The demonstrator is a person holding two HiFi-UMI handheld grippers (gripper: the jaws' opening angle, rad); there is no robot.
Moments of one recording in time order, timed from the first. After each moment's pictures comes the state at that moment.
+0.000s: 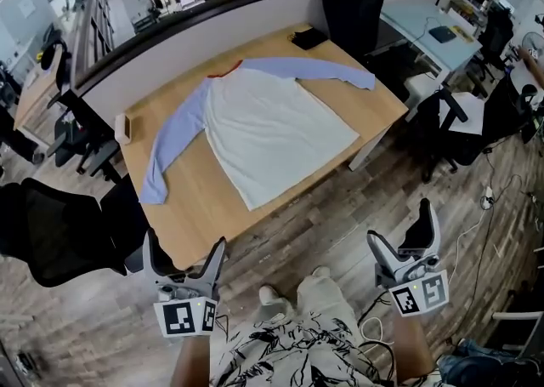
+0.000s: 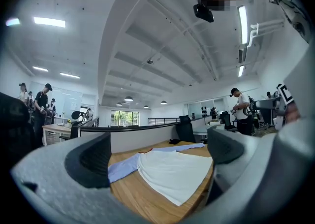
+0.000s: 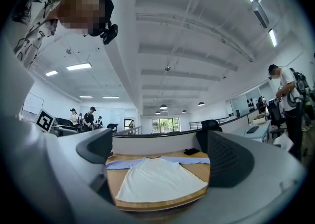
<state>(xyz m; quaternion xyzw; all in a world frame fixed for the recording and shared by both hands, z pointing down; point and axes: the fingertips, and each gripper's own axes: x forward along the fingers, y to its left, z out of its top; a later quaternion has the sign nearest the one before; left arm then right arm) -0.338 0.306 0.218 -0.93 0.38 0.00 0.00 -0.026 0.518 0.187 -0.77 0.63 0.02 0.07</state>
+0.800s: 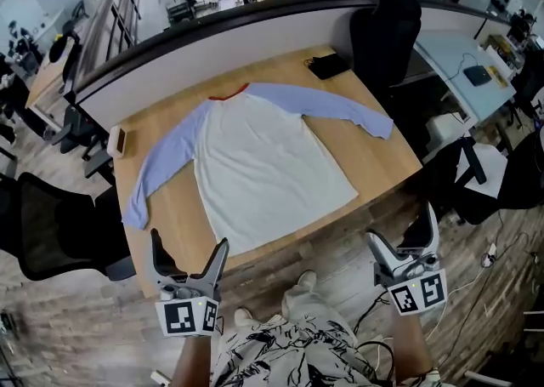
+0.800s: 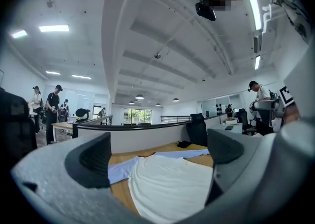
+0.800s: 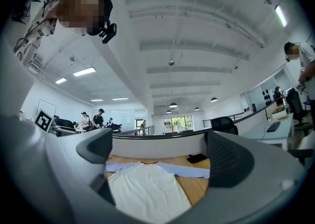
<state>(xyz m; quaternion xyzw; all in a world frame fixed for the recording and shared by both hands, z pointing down) -0.172 0.222 0.228 -0.89 0.46 -0.01 -0.01 0.172 0.371 0.194 -0.72 0.69 0.01 0.08</state>
